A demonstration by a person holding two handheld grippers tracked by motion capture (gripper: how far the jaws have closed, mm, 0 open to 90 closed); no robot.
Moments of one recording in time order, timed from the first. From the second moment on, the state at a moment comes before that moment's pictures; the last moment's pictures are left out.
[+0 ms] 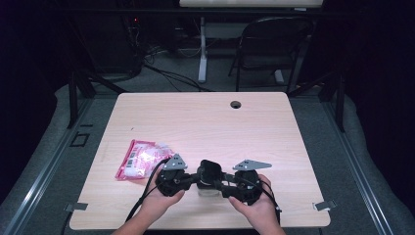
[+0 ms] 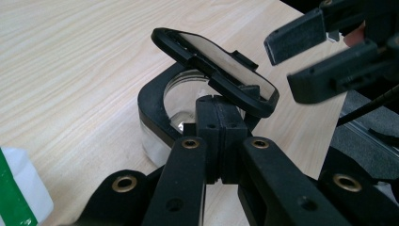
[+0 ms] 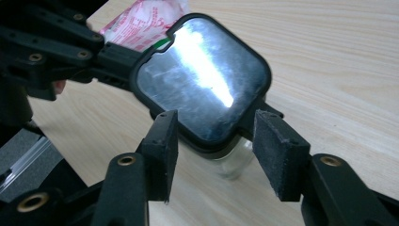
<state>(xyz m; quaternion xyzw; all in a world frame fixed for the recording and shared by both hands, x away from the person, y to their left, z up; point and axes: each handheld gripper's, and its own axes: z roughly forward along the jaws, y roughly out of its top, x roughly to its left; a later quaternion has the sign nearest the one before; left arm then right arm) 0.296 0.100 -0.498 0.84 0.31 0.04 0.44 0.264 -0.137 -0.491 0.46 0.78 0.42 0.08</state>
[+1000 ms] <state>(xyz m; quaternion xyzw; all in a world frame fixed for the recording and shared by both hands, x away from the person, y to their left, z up) 0.324 0.090 -0.502 0.84 0.32 0.08 0.43 0.258 -0.123 -0.497 0.45 0.78 0.41 0.13</state>
